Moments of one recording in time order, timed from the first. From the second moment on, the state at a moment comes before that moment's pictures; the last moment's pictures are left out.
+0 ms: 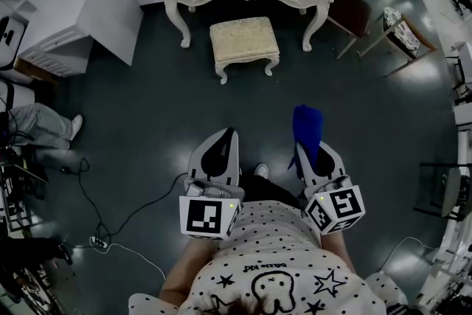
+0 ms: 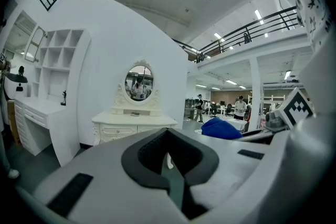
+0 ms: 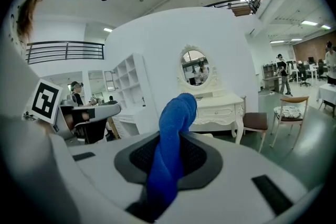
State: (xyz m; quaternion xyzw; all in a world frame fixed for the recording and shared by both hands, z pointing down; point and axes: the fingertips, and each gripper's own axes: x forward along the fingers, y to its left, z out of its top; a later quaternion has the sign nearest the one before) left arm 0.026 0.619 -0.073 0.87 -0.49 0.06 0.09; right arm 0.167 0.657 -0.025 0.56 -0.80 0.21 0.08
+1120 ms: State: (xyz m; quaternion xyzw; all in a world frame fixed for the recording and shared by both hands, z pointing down) left arm -0.024 0.442 -0.072 0.87 -0.48 0.04 0.09; right arm 0.123 0.488 -0.022 0.56 -0.80 0.20 0.08
